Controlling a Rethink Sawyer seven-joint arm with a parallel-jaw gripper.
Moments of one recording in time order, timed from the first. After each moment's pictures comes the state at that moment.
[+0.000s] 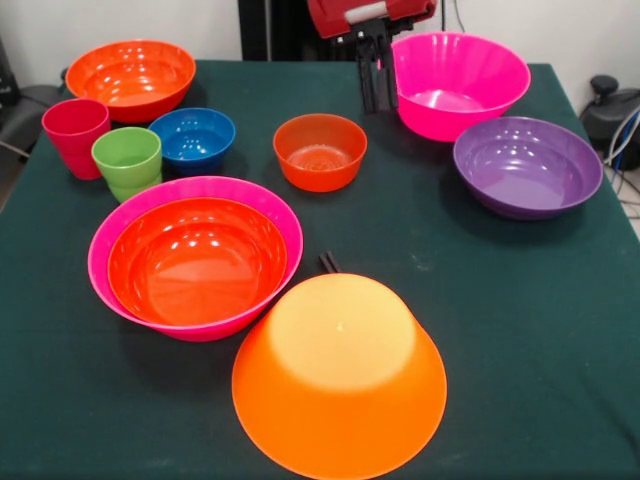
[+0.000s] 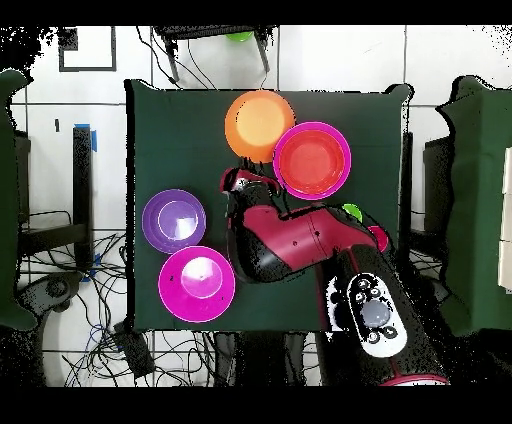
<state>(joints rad) -0.49 -0.86 0.35 1.86 -0.76 -0.13 2.70</state>
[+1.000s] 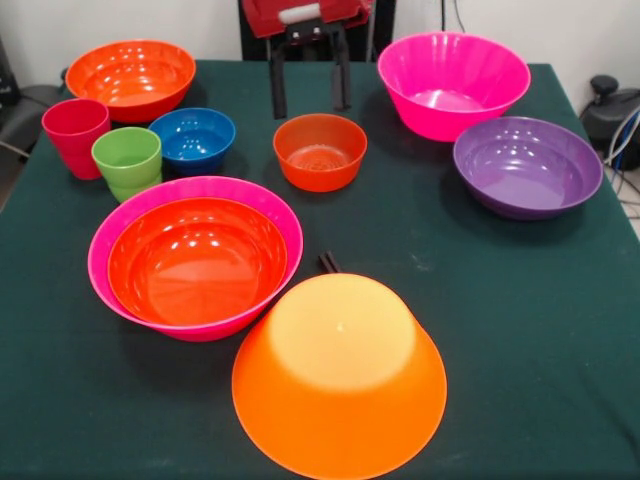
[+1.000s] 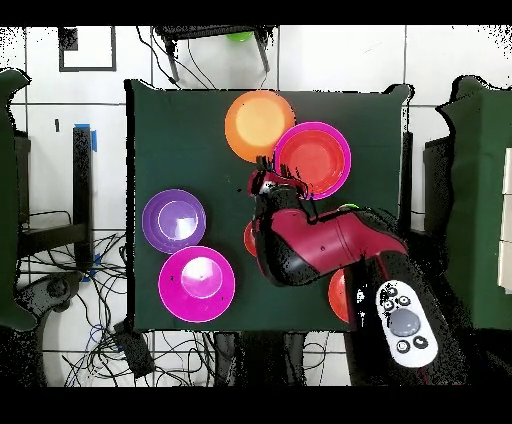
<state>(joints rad) -0.57 -0.86 0.35 1.85 -0.88 -0.13 2.70</state>
